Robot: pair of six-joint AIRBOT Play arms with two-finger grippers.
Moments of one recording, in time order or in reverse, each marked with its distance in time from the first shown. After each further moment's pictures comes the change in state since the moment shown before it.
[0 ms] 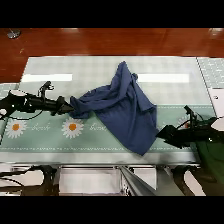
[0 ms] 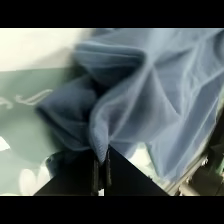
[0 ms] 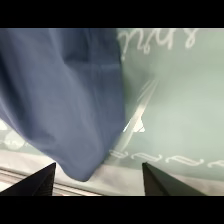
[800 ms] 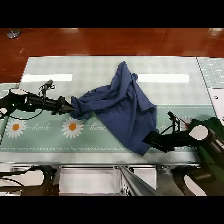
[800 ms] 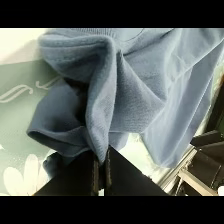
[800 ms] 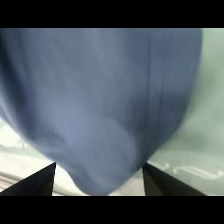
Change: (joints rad) left arm -0.011 -0.003 0.015 -0.006 -0.045 0.038; right arm 0.374 -0.010 -0.103 0.076 -0.271 0.188
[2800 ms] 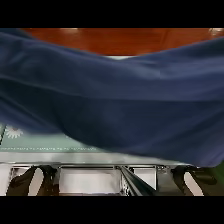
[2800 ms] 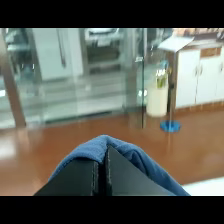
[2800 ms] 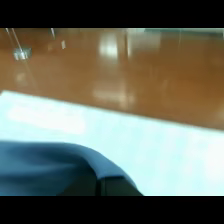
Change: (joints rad) left arm 0.183 0.881 0.909 0.264 0.113 -0.243; right arm -0.270 0.114 1.654 -0.188 0.575 -0.130
